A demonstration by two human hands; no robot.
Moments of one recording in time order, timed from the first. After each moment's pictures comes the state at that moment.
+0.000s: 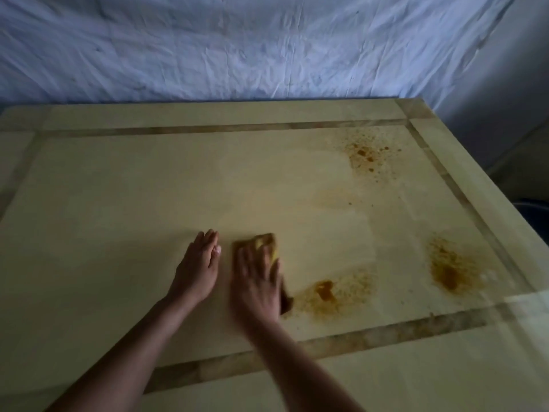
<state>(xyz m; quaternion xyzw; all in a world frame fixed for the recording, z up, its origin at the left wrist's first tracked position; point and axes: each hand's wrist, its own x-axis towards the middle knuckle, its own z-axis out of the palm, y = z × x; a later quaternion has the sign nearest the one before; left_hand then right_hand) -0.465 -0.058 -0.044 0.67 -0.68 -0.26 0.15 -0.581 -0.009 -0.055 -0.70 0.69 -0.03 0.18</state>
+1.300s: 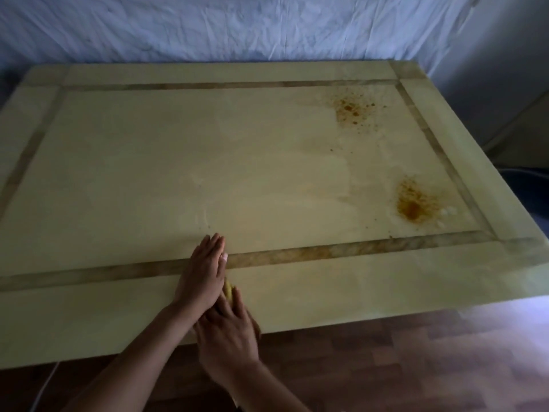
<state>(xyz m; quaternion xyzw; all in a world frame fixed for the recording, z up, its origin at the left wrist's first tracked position) -0.503 0.124 -0.038 0.66 -0.70 -0.23 0.11 -0.579 0.214 -0.052 -0.84 0.53 0.02 0.16</state>
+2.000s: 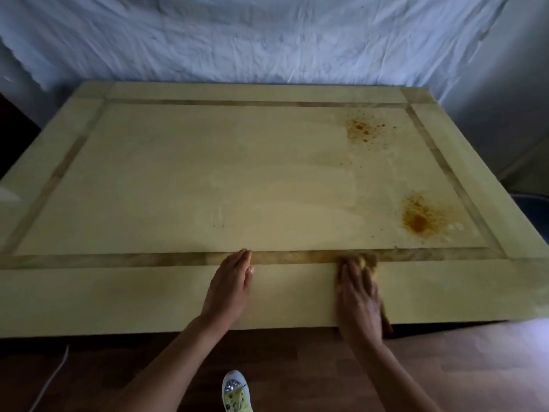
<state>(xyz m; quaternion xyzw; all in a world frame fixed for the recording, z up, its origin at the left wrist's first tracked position) -0.538 0.168 -0.029 0.67 -0.69 -0.21 0.18 -0.778 0.193 -0.063 -0.65 0.75 -0.05 0.10</state>
